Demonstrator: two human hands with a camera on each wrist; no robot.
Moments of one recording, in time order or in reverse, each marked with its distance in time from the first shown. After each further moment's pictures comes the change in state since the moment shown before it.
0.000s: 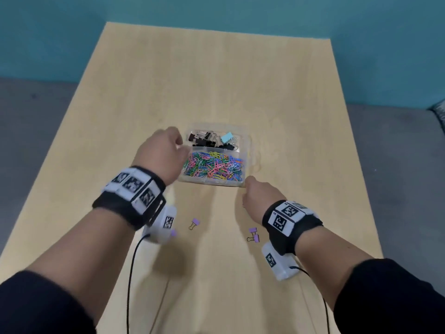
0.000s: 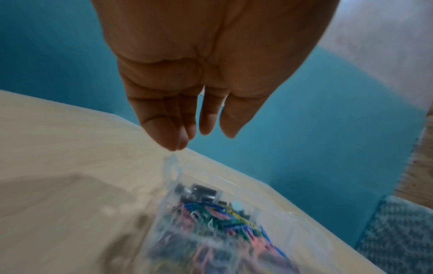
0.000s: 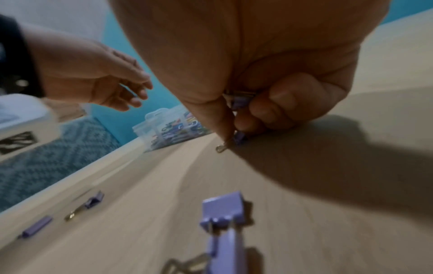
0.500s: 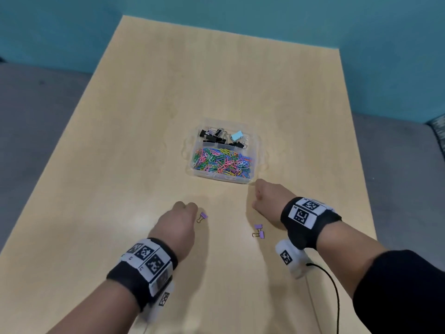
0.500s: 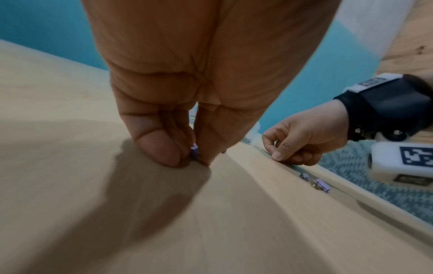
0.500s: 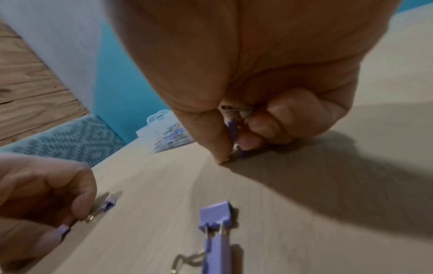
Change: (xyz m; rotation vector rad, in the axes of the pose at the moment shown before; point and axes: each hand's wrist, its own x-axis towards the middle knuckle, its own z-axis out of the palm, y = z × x) left_hand -0.128 -0.027 0.060 0.114 -0.414 -0.073; right_hand -0.015 0.003 -0.011 -0.075 -0.099 -0.037
